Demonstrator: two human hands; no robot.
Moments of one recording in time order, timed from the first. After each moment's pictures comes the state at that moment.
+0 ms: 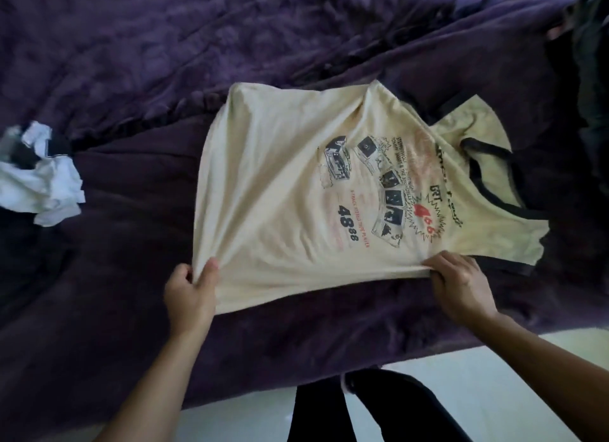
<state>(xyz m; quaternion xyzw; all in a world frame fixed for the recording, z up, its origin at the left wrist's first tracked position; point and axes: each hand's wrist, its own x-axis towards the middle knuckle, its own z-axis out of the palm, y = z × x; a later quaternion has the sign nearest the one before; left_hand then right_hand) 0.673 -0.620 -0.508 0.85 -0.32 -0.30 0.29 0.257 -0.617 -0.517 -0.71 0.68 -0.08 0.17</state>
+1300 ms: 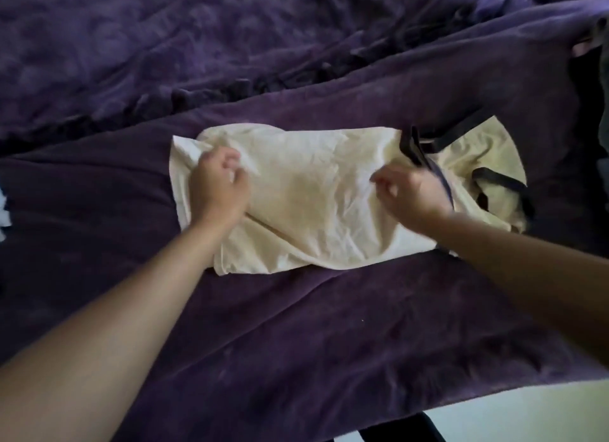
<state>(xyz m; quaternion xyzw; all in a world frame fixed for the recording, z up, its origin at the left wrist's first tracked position) 0.617 -0.842 -0.530 0.75 -0.53 -0.30 0.26 0.316 -0.831 -0.532 -0.75 0.62 -0.10 0.19</state>
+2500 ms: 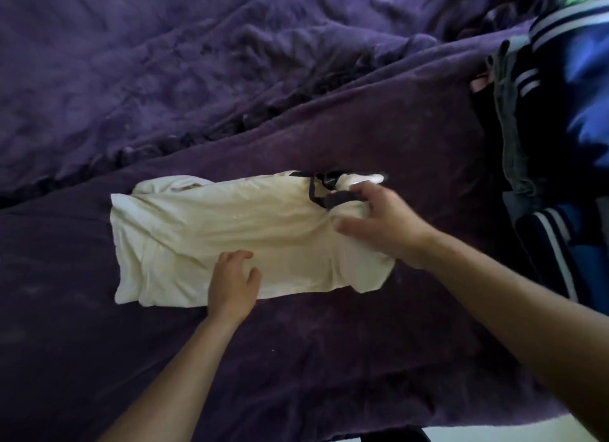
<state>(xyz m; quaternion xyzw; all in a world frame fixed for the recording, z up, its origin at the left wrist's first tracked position) 0.432 -0.767 -0.518 0.79 -0.52 -0.32 0.05 0.178 -0.854 -0.440 -0.49 0.63 -0.15 0.58</state>
